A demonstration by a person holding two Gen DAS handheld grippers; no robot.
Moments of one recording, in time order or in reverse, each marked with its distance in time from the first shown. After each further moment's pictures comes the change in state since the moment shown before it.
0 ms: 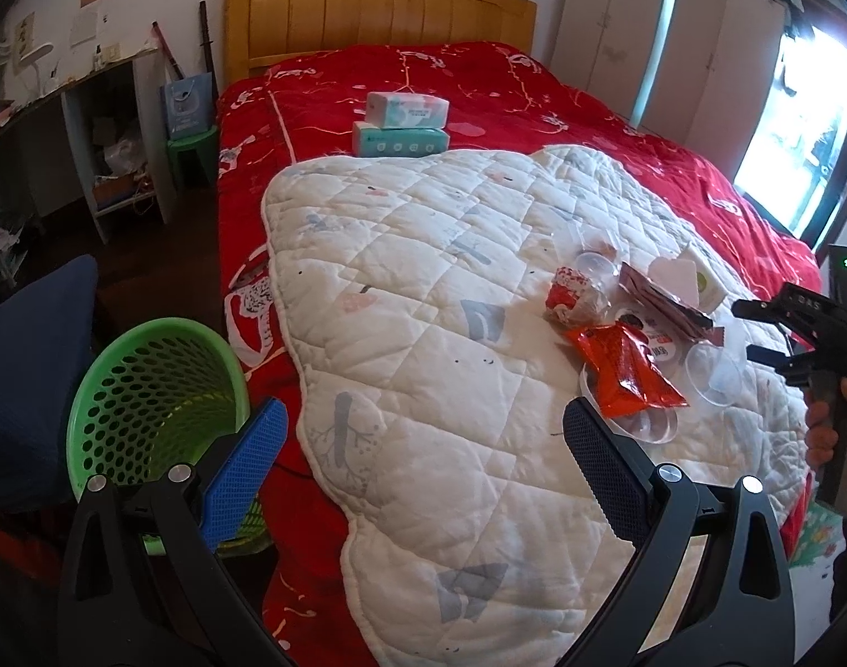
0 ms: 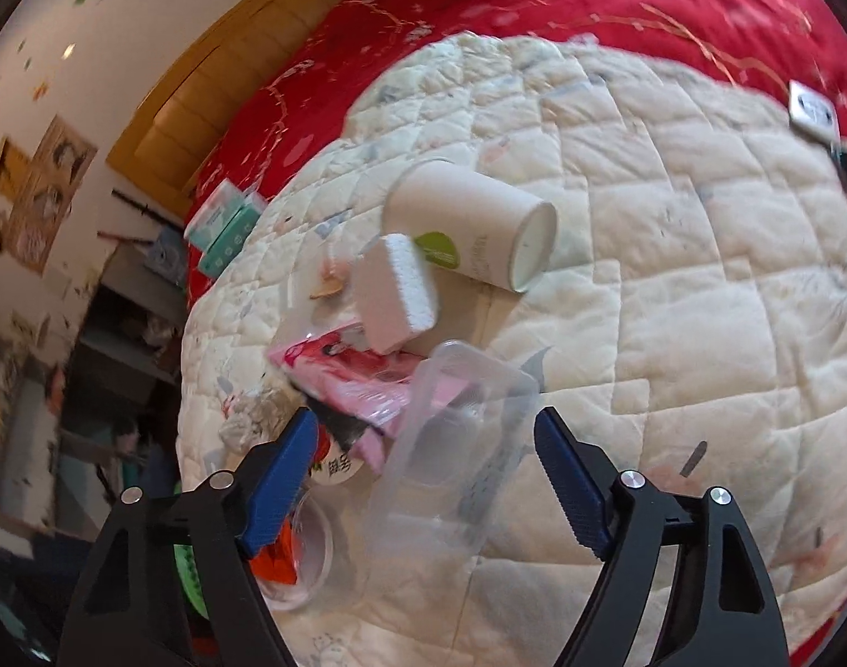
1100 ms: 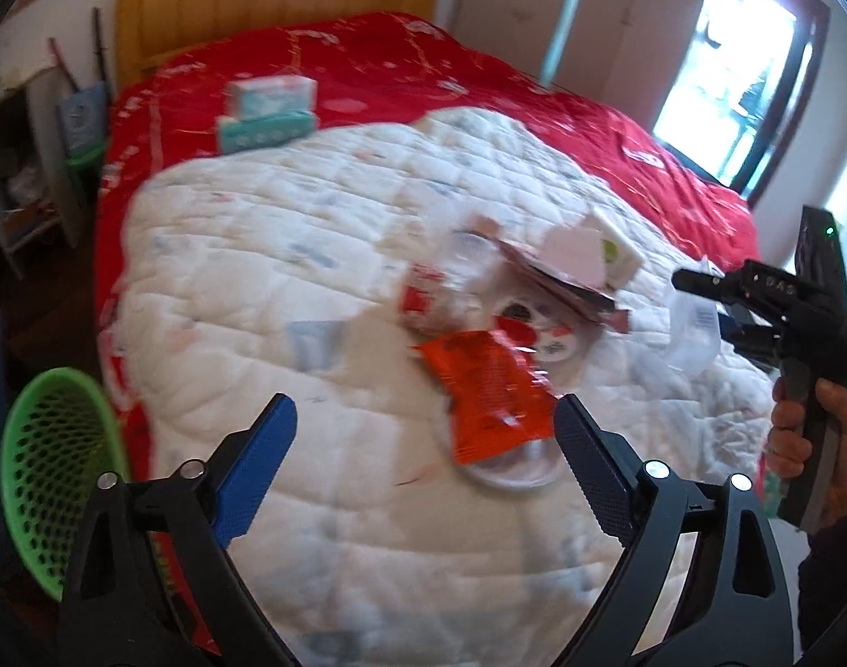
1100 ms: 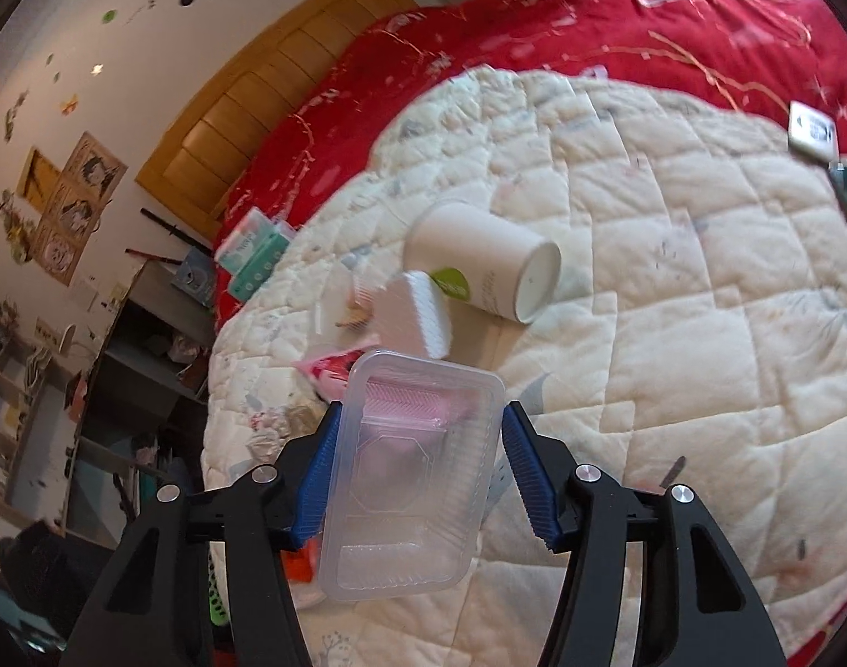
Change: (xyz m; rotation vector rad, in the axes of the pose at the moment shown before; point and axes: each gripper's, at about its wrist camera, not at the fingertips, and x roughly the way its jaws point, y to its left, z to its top) left arm 0.047 -0.083 0.024 0.128 0.094 -0.225; right arm -0.031 0.001 -0.001 -0.050 -0.091 0.069
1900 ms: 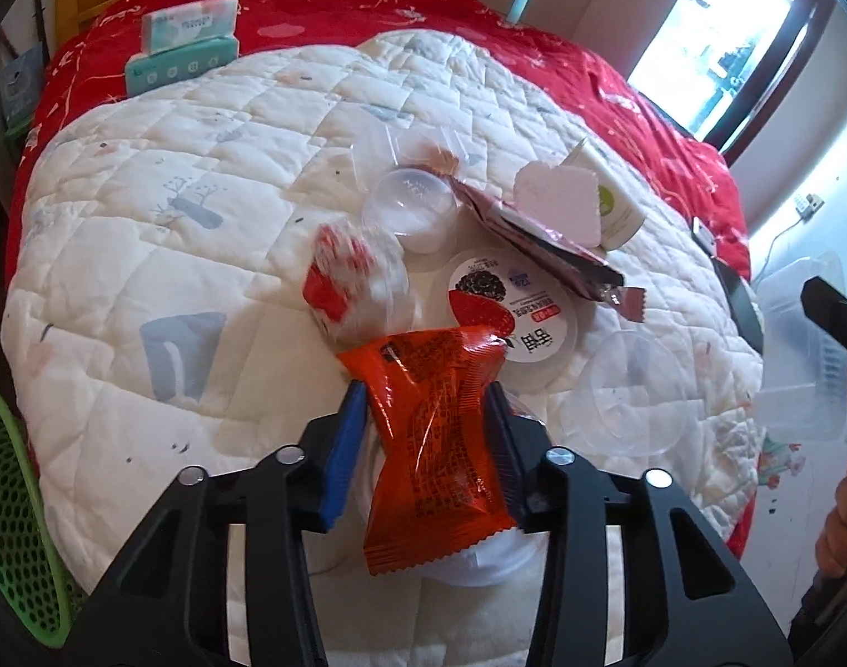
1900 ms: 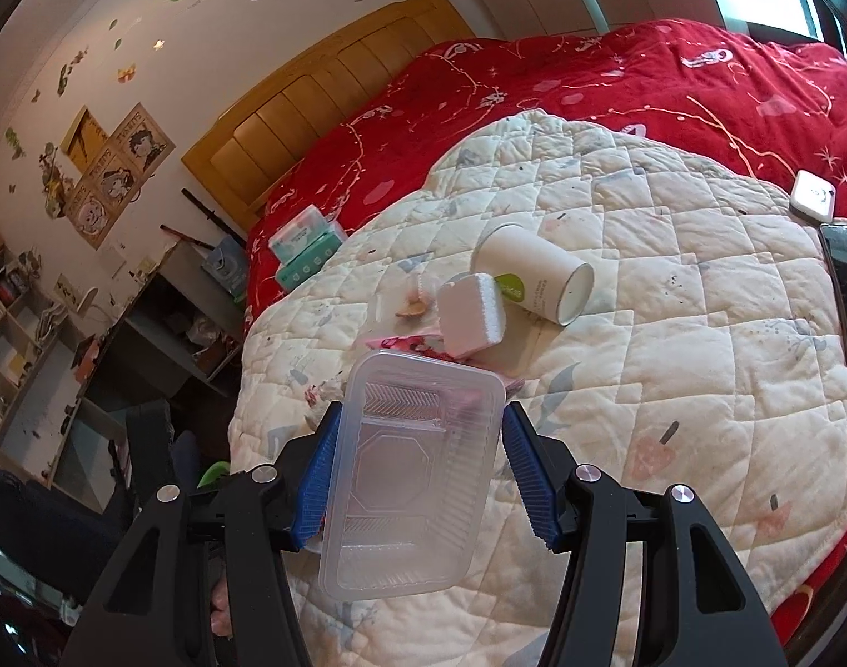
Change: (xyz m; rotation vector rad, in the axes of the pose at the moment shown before) left arm 0.077 -0.015 0.012 -0.001 0.168 -0.110; right arm -0.049 0.037 -0.033 -0.138 -0.065 0.035
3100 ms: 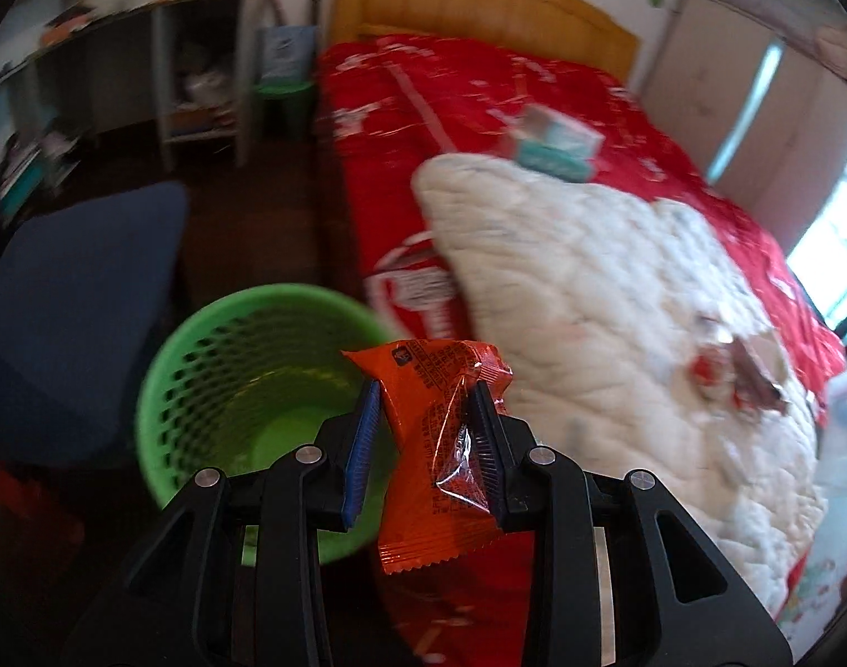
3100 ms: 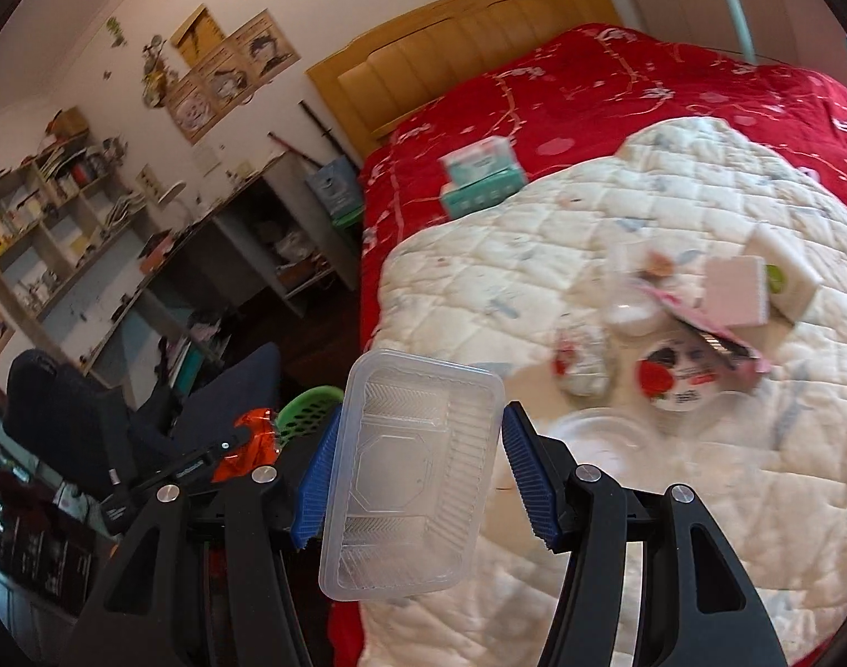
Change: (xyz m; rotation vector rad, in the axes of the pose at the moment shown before) left arm -0.187 0.226 -0.100 -0.402 -0.262 0.382; right arm 0.046 0.179 -0.055 -0.253 0.121 0.184
